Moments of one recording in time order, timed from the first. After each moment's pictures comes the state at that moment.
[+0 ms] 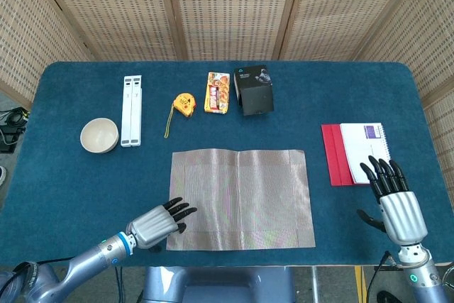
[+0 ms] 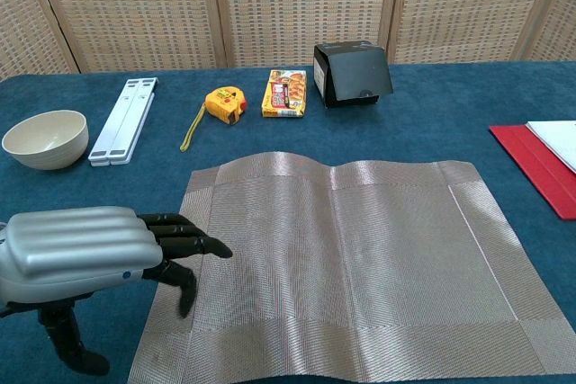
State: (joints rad) left arm -0.72 -1.35 0.18 -1.76 1.55 0.85 0.34; right arm 0.14 -1.27 0.04 -1.41 -1.68 1.60 0.03
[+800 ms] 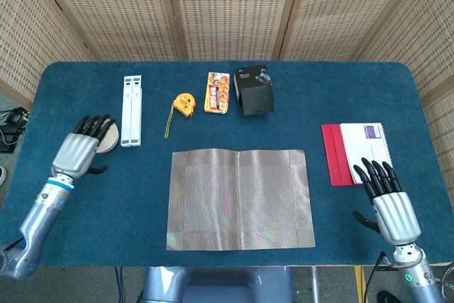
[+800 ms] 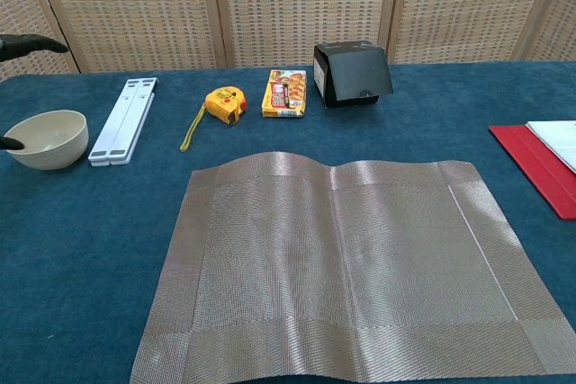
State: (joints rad) left arm -0.57 -1.28 -0.05 -1.40 1.22 1.12 0.14; right arm 0.15 -1.29 0.03 -1.40 -1.68 1.58 0.00
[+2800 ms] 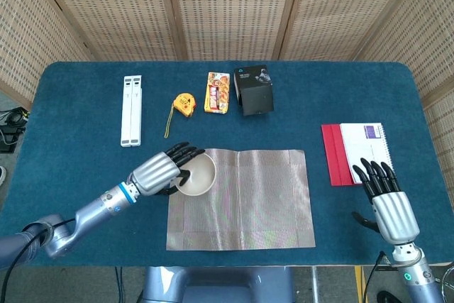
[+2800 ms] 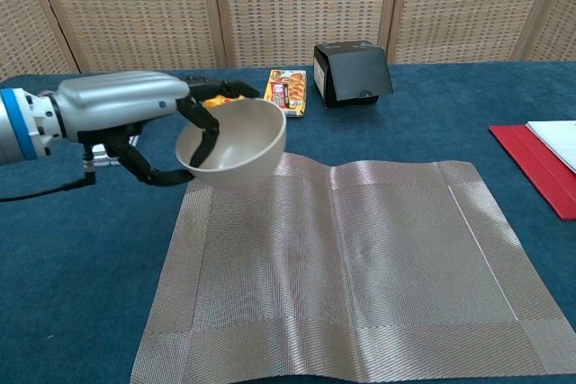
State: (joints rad) left arm -0.81 -1.44 -0.01 -1.36 1.76 0.99 -0.18; right arm 0.15 -1.29 0.03 -1.40 -1.67 1.56 0.02
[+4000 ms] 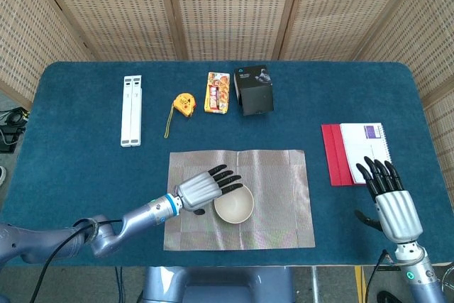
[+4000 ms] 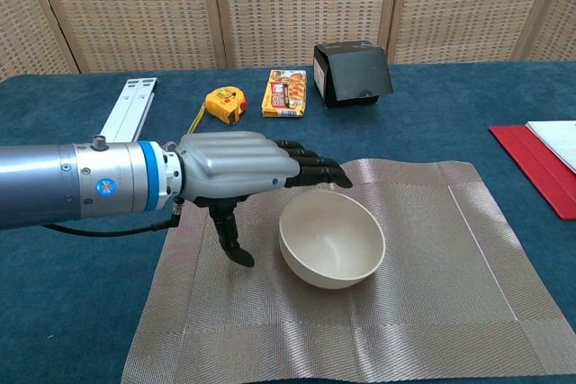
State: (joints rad) left arm -0.96 -1.60 -0.05 -1.41 1.56 0.74 0.14; right arm 0.15 -1.28 0.03 -1.40 -1.66 1.56 0.04
